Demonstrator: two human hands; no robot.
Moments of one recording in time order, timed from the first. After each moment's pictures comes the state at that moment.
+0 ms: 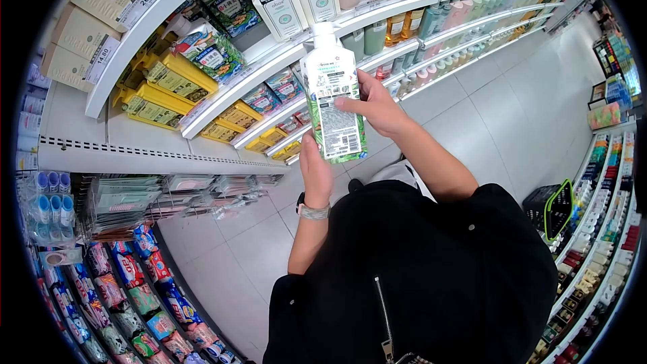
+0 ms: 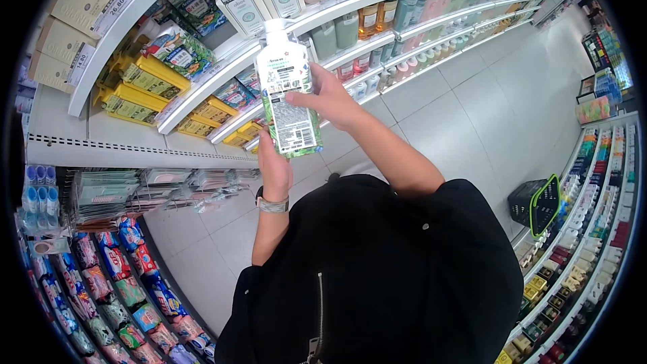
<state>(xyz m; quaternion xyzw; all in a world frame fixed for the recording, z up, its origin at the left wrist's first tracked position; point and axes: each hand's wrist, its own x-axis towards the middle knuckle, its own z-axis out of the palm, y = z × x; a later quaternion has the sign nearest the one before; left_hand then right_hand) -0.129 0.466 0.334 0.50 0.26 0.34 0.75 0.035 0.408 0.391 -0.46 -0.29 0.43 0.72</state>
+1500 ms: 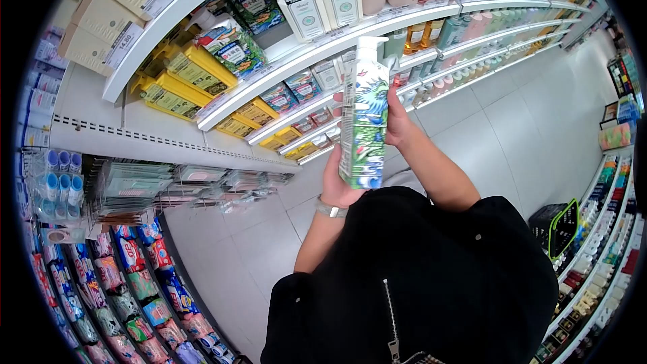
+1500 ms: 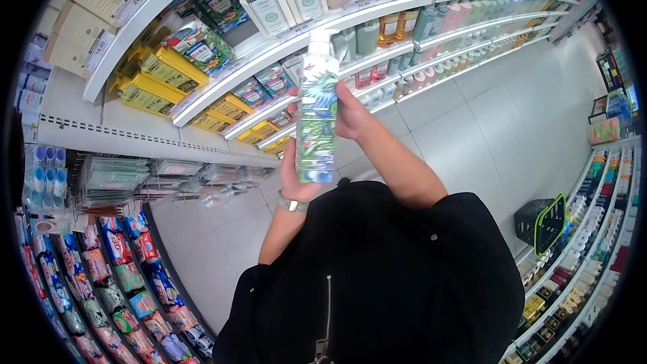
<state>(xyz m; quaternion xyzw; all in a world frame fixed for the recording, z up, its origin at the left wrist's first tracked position) -0.141 0.452 0.330 0.04 0.06 0.13 0.99 0.036 0.419 0.353 -0.12 -0.28 0.60 0.74</state>
